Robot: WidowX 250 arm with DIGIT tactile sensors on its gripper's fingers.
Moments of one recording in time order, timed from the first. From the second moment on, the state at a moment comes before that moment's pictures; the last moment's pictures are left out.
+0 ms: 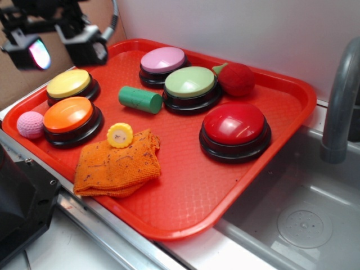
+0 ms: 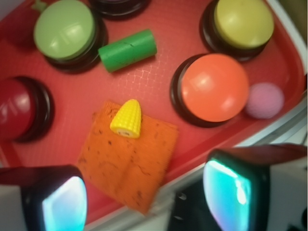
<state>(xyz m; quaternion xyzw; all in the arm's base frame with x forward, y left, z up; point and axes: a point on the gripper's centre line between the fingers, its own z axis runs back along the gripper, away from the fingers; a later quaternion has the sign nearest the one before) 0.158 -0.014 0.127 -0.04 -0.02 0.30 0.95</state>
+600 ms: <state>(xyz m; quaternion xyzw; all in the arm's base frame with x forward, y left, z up) 0.178 -0.012 0.059 -0.04 0.00 0.41 0.91</state>
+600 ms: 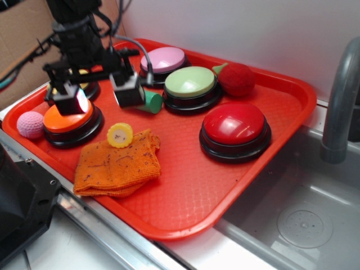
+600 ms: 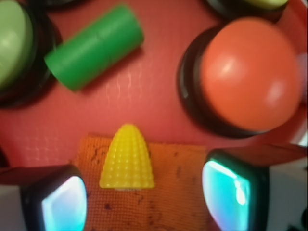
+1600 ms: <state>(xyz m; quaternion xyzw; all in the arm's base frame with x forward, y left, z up) 0.186 -0.026 0.017 -0.07 -0.01 0.42 0.91</state>
